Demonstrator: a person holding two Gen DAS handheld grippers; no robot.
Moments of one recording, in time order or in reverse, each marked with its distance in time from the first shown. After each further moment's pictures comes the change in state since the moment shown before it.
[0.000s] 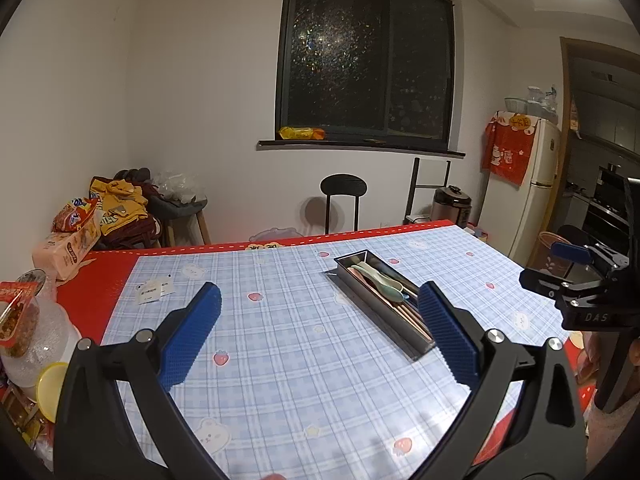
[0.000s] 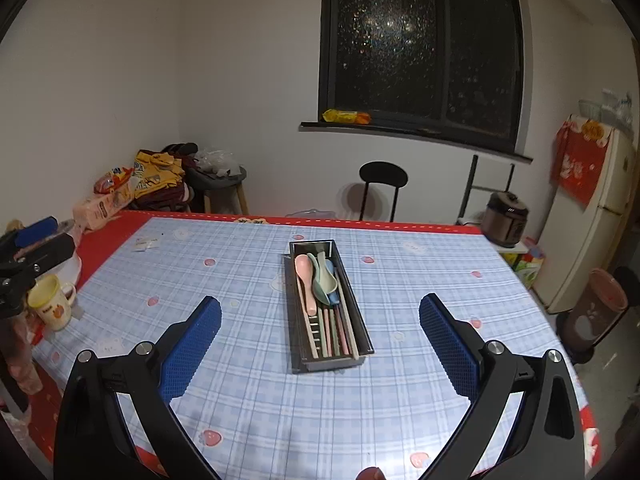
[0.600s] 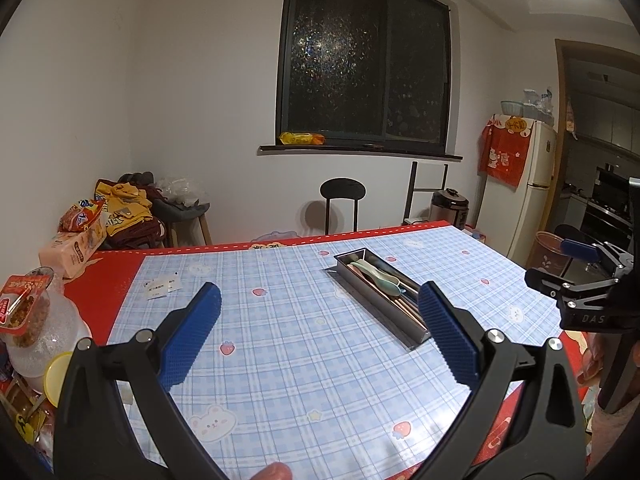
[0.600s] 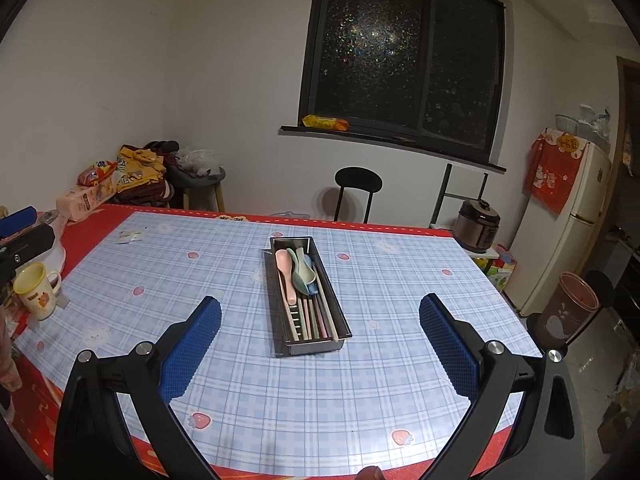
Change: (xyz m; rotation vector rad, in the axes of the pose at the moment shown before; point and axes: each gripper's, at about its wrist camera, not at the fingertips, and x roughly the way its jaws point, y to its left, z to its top) left arm -0.023 0.004 -0.011 0.007 -0.016 -0.005; right arm -0.030 0.008 -0.017 -0.014 -0.017 -0.093
